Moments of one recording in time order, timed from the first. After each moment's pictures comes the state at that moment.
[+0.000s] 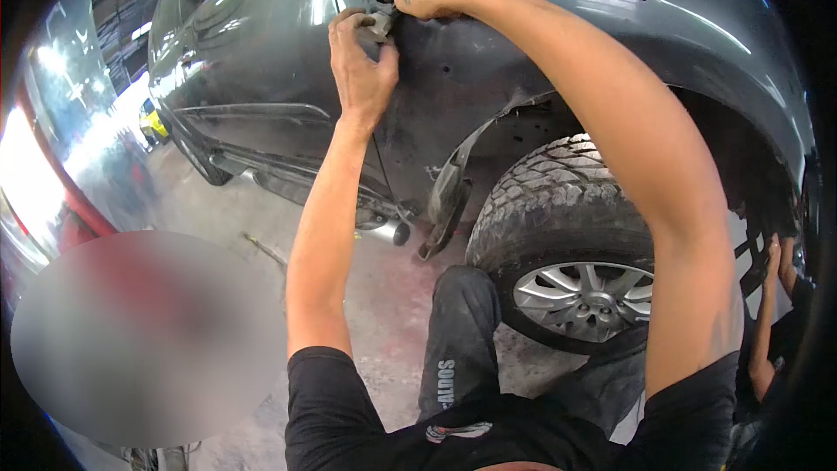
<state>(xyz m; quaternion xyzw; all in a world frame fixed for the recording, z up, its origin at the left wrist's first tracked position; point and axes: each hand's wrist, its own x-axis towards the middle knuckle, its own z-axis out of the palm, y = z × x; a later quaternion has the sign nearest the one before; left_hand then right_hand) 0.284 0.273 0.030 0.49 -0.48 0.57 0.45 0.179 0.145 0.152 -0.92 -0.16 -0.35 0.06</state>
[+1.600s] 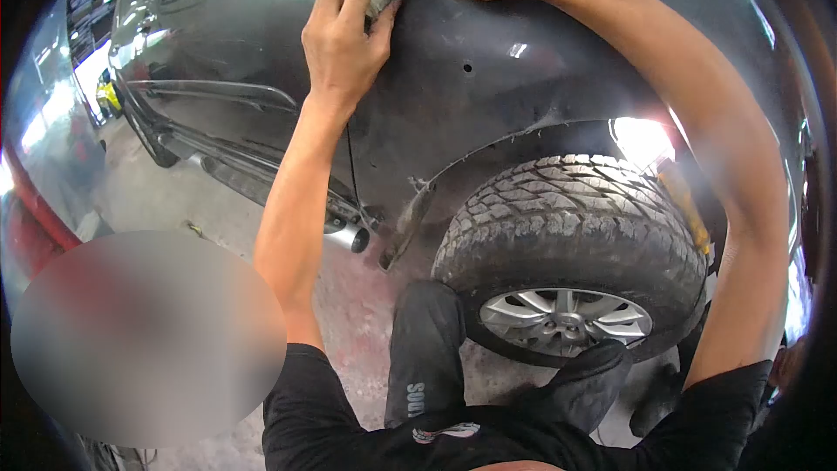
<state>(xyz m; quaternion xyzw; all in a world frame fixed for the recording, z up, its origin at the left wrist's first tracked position) 0.324 0.275 0.033 0.47 -0.43 0.67 0.38 0.207 0.128 0.170 -0.84 -0.36 -0.33 -0.25</state>
